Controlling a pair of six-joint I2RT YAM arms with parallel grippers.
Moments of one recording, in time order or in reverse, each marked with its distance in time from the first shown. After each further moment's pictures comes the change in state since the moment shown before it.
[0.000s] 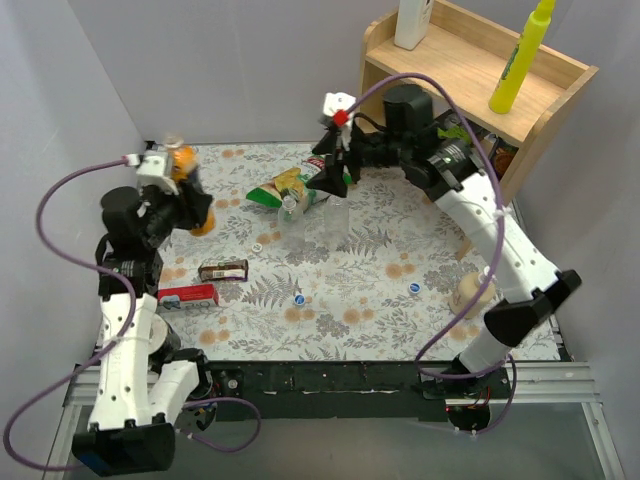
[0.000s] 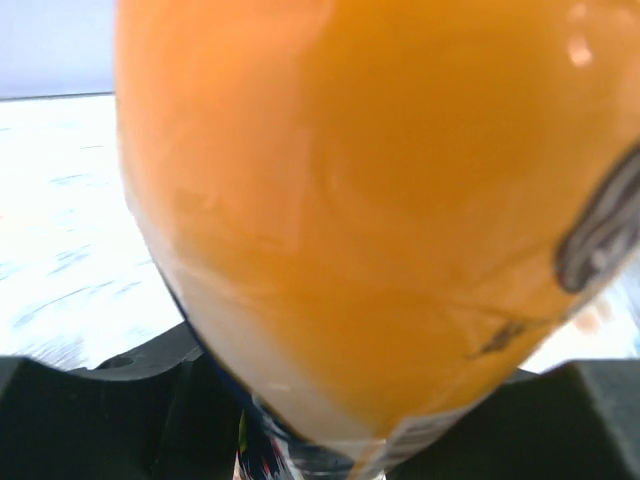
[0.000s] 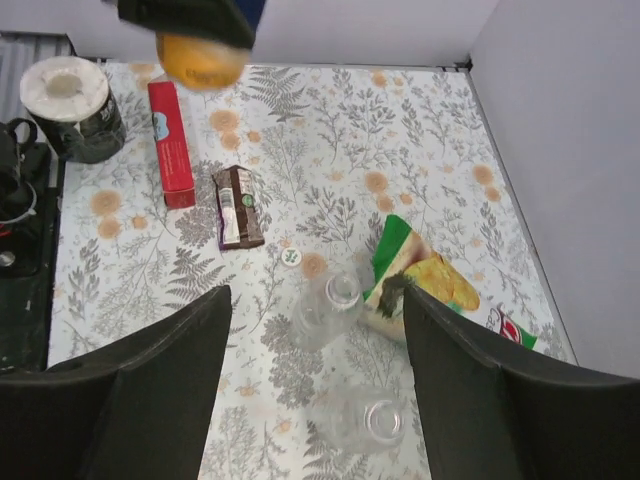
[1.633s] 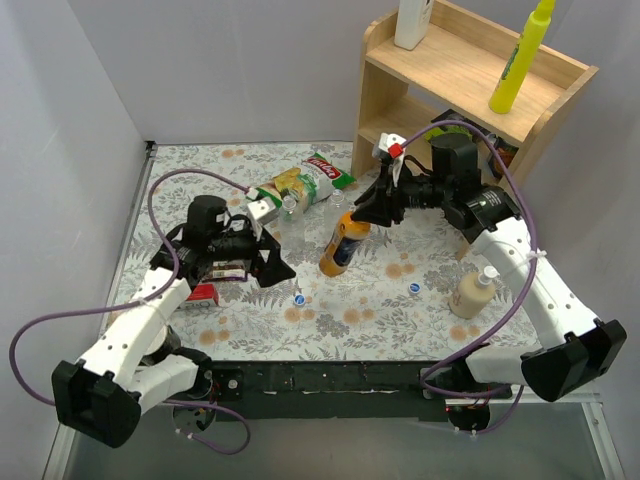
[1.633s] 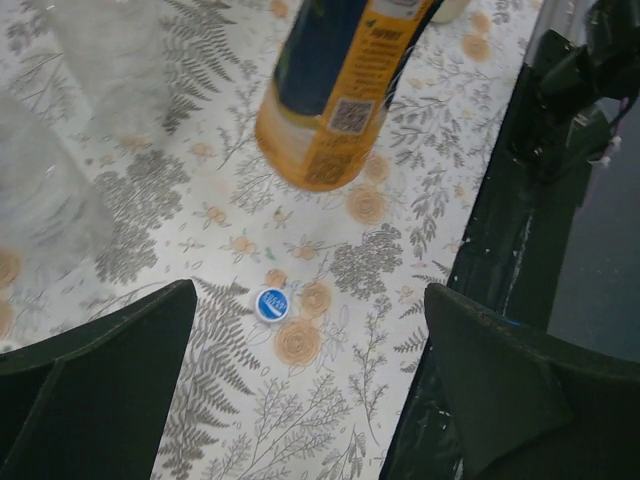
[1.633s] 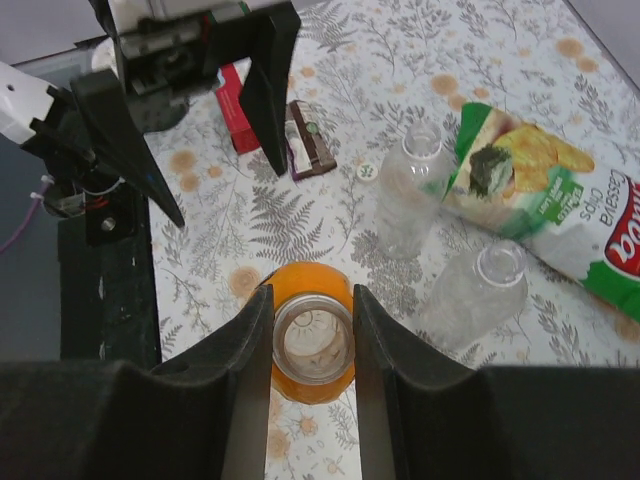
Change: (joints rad) left arm -0.385 0.130 -0.141 -0.111 0.356 0.247; right arm -0.204 -0.332 -0.579 0.127 -0.152 0.133
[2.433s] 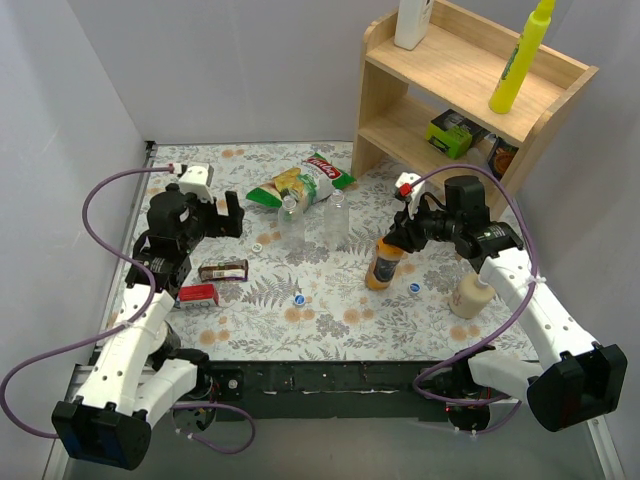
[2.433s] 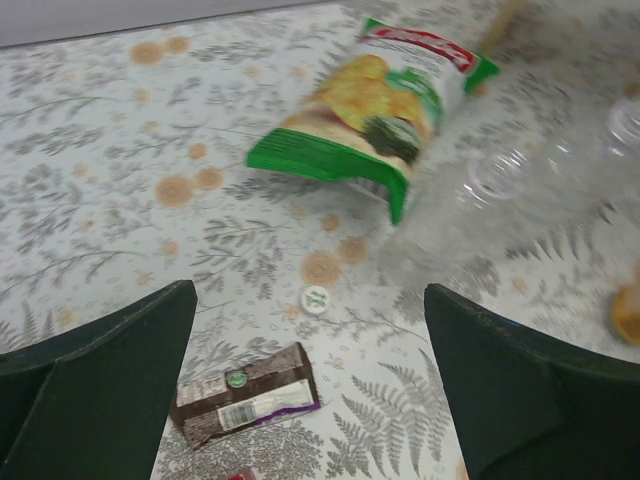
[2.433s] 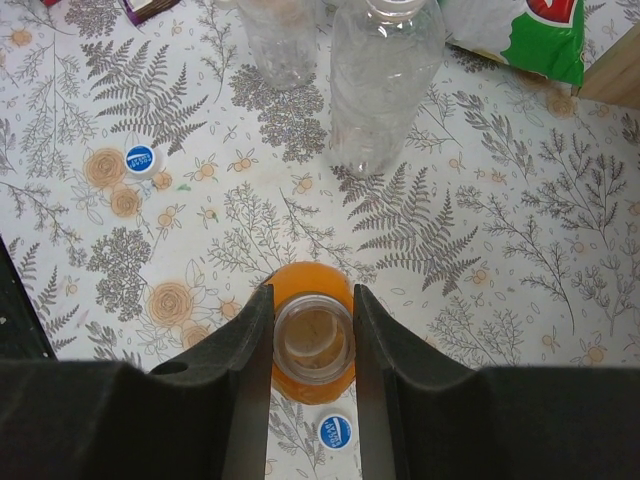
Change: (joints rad) left arm 0.155 -0.096 0.018 0.192 -0.779 -0.261; right arm -0.123 -0.146 -0.368 0.043 0.222 -0.138
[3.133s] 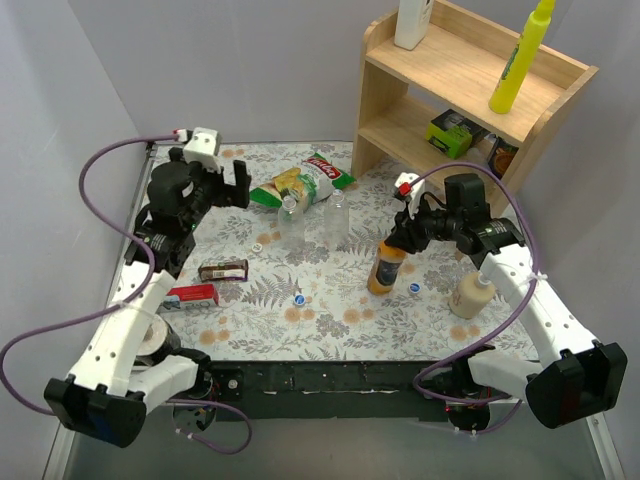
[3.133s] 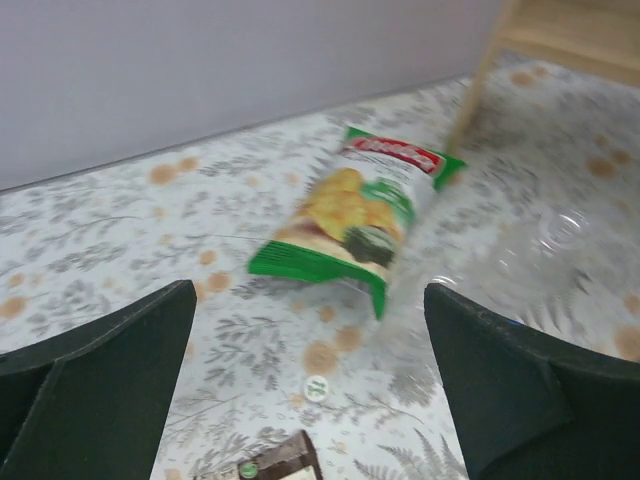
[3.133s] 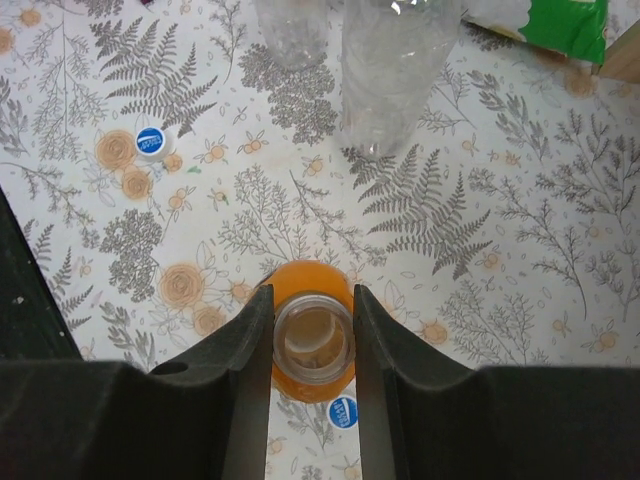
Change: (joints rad) left arm -0.142 0.159 0.255 0.016 0.054 0.102; right arm -0.005 0.013 0.045 -0.103 -0.006 -0.027
